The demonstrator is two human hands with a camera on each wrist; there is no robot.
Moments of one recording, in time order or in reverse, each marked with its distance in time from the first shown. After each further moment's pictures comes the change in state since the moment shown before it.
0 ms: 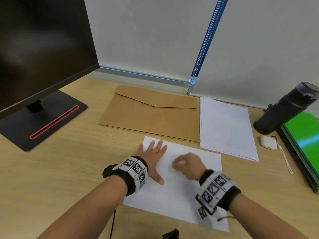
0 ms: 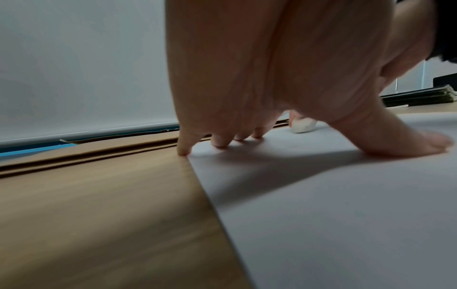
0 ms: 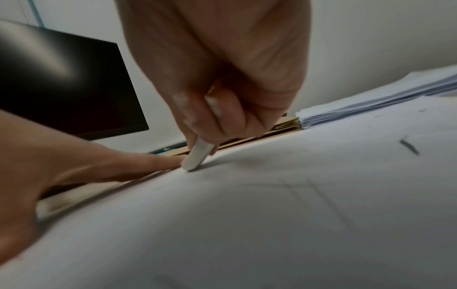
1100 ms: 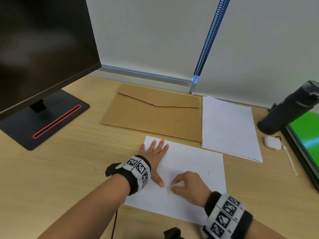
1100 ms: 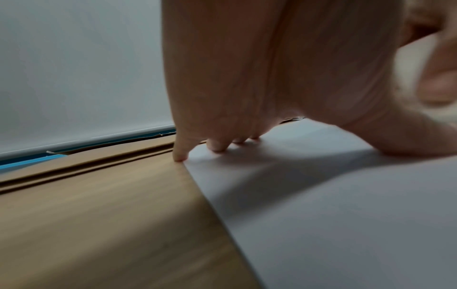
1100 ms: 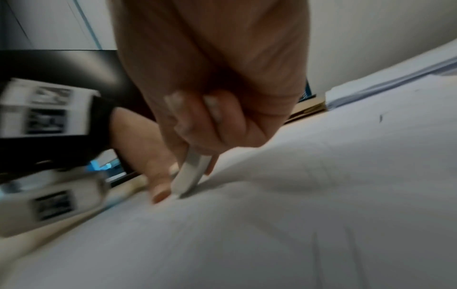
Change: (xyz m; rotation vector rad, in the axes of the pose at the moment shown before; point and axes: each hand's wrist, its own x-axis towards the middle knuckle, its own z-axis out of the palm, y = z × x) left_hand 0.001 0.000 0.001 0.062 -0.025 -0.016; right_hand -0.035 0.016 0.027 -0.161 -0.112 -0.133
